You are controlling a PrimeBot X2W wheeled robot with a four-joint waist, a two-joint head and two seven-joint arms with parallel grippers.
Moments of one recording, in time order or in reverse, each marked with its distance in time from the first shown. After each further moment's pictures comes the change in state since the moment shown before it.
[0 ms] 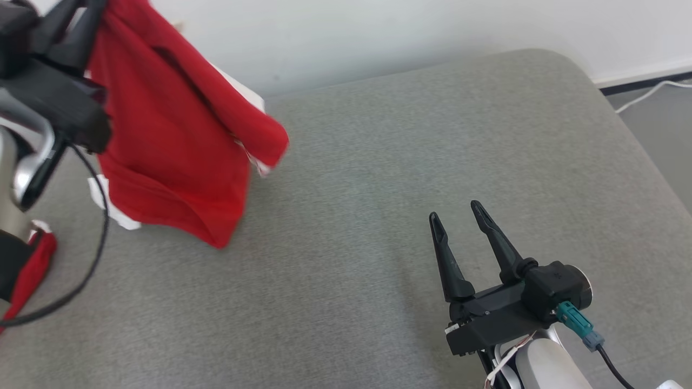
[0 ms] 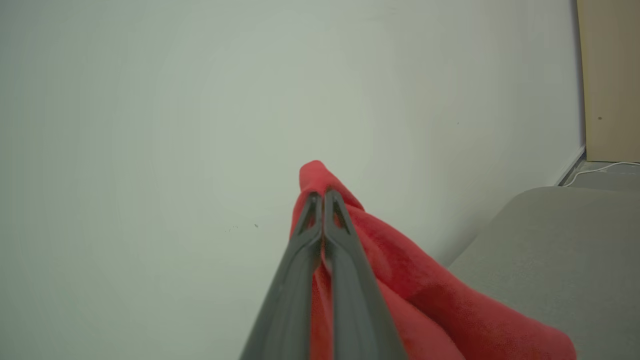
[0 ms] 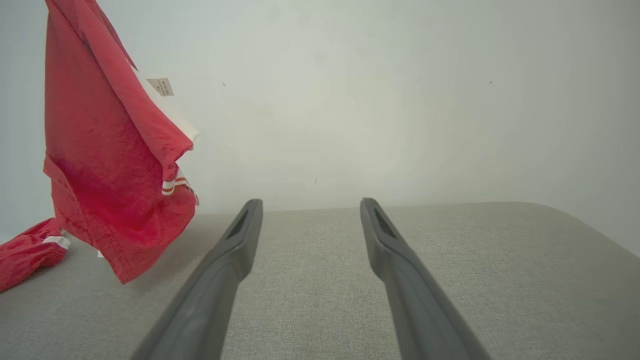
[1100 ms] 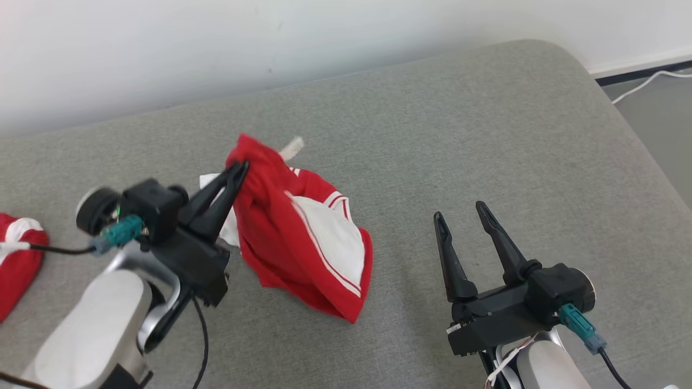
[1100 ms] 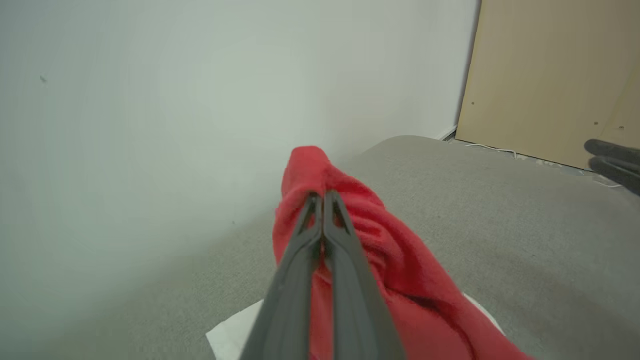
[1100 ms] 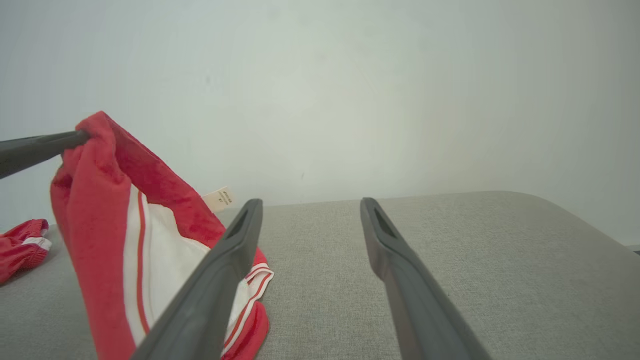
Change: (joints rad) left arm 0.391 -0.092 -0.123 -0.185 -0.124 0.069 -0.024; right arm 0.014 0.019 -0.031 -0.011 -0.021 0.000 0.000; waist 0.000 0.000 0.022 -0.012
